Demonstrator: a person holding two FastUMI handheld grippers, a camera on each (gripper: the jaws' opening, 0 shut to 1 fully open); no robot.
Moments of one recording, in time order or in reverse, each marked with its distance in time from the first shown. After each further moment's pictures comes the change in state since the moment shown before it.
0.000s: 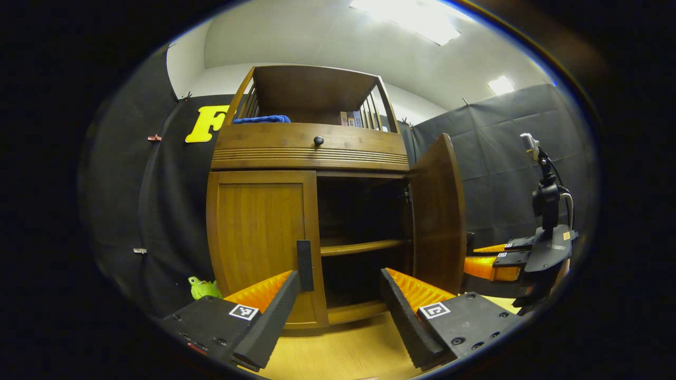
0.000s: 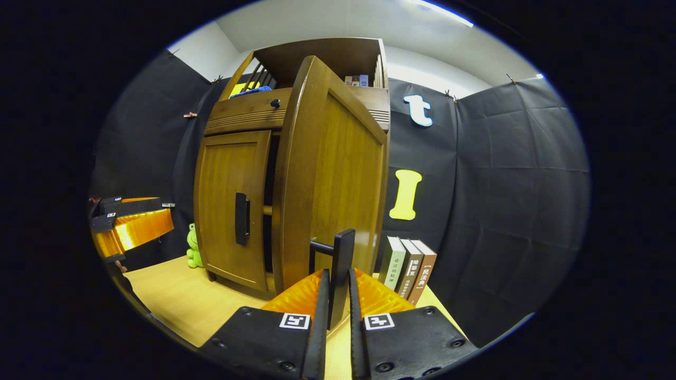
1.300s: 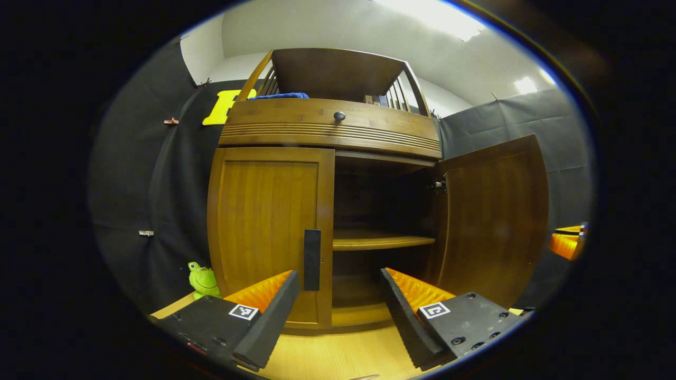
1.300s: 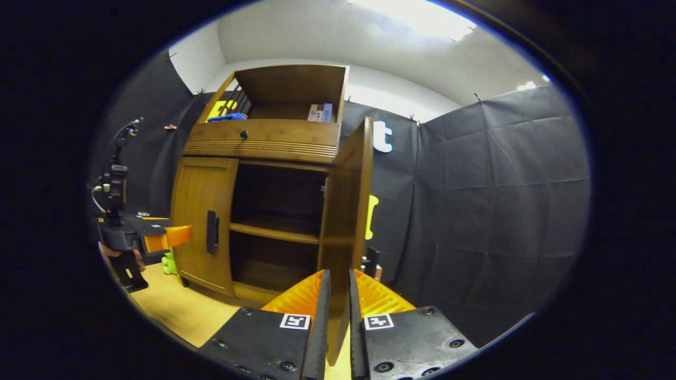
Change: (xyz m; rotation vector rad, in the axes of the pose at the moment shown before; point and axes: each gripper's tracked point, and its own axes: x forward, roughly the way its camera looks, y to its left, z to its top) left arm 0.065 0.025 -0.030 -0.054 0.045 0.146; right arm -0.076 -0.055 0.042 -0.033 -0.155 -0.132
